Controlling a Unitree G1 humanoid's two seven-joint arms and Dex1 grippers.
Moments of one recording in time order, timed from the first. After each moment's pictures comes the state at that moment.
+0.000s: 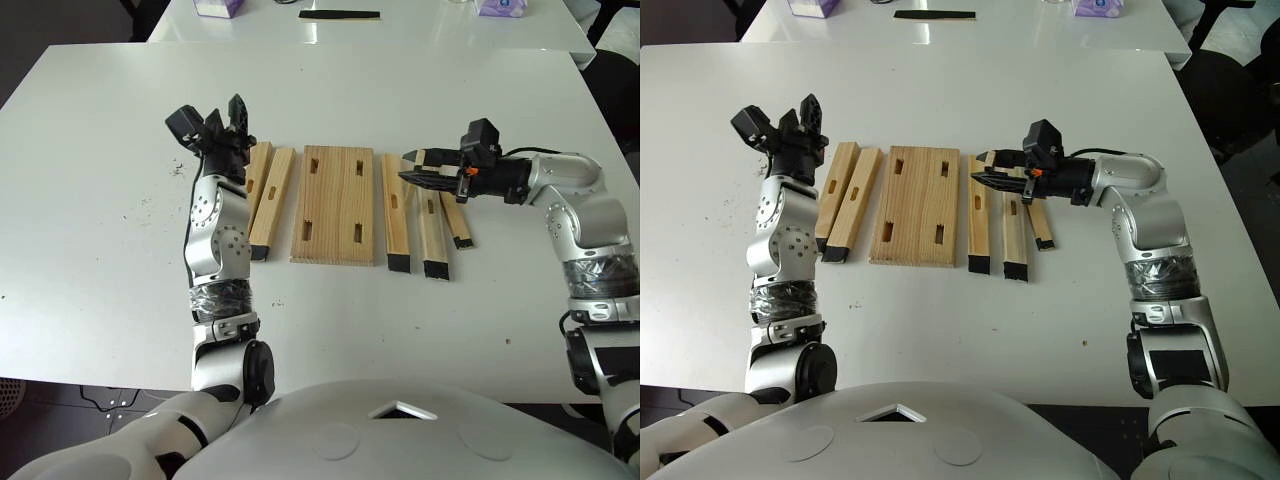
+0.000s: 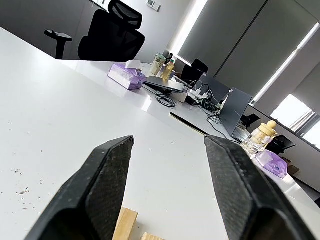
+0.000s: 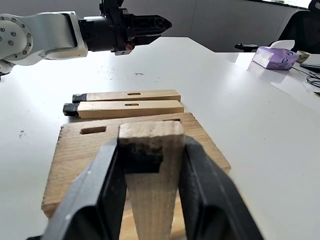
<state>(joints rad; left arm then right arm) -0.33 -0.02 0.27 0.04 -0.47 0.19 0.04 -0.45 -0.61 0.10 0.18 0.35 0.22 1.19</state>
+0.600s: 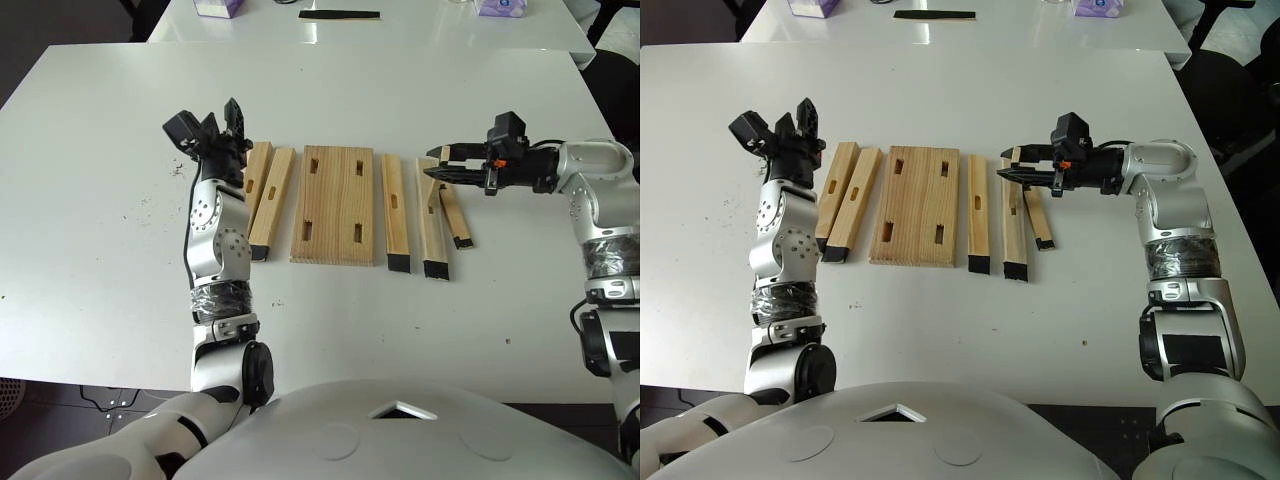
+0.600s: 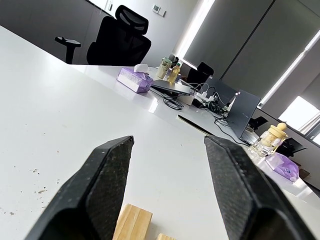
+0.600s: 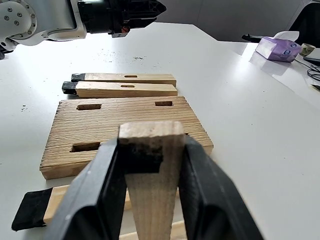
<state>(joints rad) -0.32 -0.02 0.28 0.08 -0.45 0.14 0.03 -0.51 -0.65 0.07 0.37 0.35 0.11 1.36</state>
